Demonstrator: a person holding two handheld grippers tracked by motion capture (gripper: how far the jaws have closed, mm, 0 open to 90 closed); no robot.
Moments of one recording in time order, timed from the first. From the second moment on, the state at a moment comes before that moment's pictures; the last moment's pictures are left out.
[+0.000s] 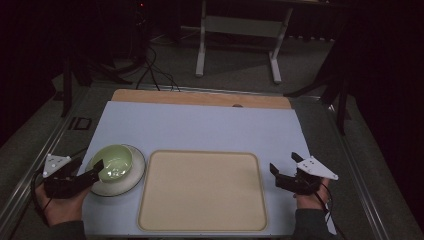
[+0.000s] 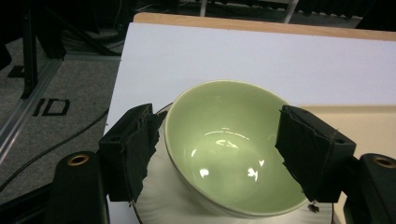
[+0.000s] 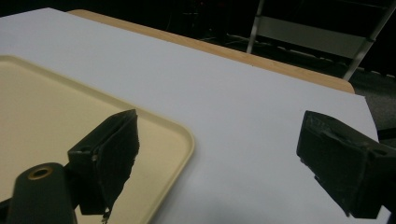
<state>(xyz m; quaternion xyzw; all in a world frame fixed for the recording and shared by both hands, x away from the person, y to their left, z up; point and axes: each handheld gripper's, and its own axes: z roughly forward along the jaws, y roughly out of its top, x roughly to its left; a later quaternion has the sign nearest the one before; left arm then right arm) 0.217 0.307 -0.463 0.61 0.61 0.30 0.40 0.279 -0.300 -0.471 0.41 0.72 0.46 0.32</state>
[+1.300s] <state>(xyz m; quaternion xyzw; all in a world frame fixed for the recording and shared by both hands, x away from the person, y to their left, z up) 0.259 0.312 -0.486 0.63 0.67 0.24 0.33 0.281 -0.299 -0.473 0.40 0.73 0.45 0.32</state>
